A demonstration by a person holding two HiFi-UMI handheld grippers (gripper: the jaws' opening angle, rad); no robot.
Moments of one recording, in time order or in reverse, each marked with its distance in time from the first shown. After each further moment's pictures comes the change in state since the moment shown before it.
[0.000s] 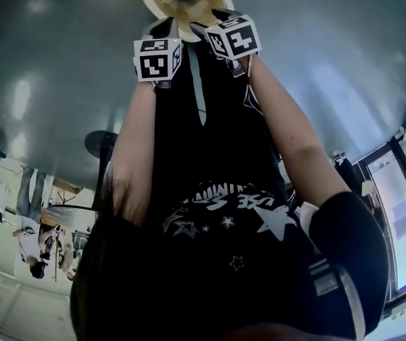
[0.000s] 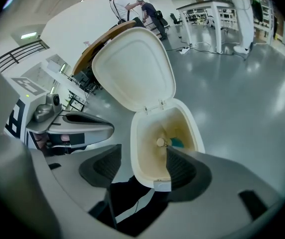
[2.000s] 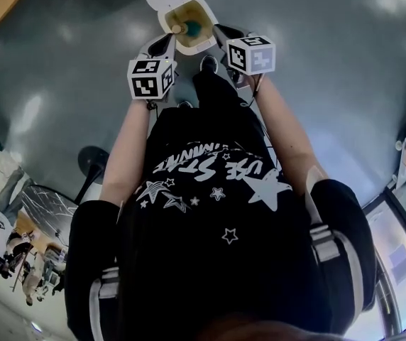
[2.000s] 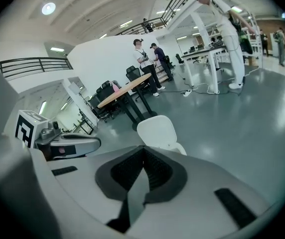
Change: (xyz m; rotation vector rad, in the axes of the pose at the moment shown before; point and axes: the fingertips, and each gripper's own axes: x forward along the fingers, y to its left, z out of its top) left arm -0.188 -0.147 0.070 0.052 -0.404 0.046; right arm -0.247 0.025 0.021 -0.075 -0.416 0.043
